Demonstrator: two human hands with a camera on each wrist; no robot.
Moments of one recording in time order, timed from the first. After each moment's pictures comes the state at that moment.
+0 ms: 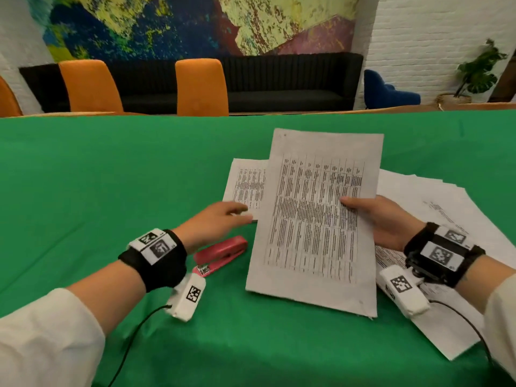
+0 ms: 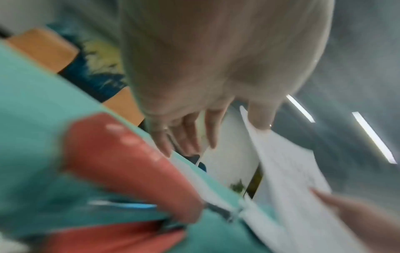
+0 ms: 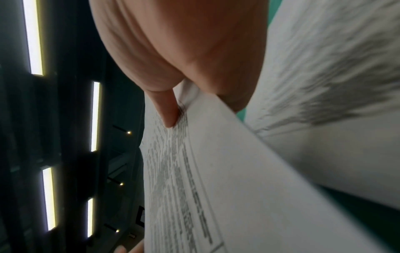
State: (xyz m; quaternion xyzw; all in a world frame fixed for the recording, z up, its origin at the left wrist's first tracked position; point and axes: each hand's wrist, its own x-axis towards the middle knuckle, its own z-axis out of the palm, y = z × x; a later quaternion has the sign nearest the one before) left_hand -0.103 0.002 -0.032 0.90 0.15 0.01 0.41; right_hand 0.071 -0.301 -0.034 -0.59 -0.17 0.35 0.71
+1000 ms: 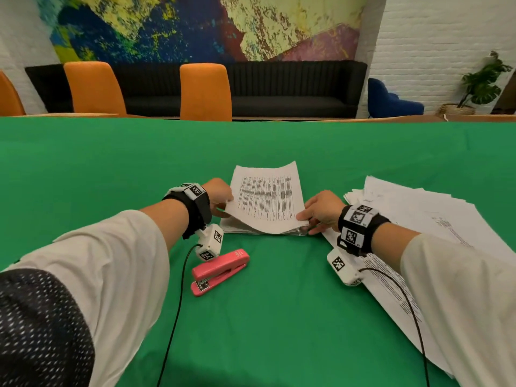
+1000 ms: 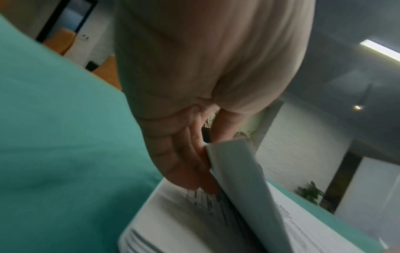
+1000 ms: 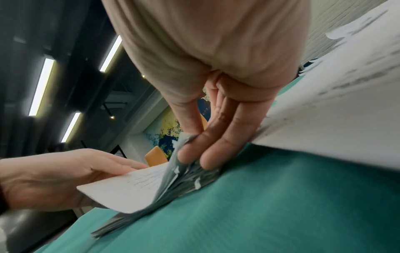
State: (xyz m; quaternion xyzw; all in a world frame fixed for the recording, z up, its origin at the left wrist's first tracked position) left_hand 0.008 0.068 -0.024 0.81 0.33 0.00 0.47; right_hand 0.120 -0.180 -0.049 -0.84 -0.13 0.26 0.45
